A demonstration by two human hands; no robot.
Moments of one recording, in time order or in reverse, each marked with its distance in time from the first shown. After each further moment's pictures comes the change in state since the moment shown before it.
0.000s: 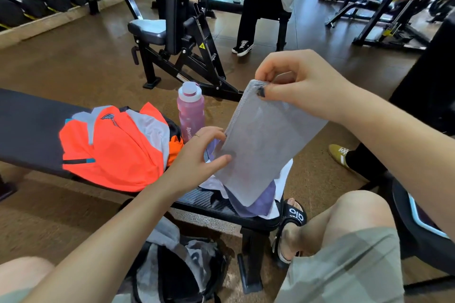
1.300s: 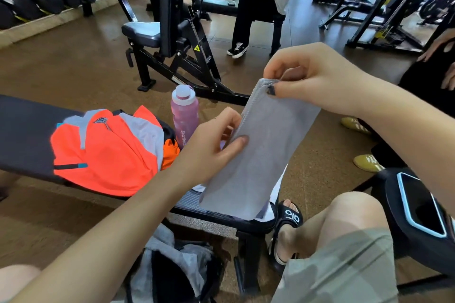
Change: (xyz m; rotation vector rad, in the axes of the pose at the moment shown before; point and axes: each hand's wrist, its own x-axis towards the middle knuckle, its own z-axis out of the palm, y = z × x) left_hand 0.028 0.065 -0.002 -0.058 0.043 0.174; right_hand -0.008 -0.003 -0.029 -0.099 -0.033 -0.021
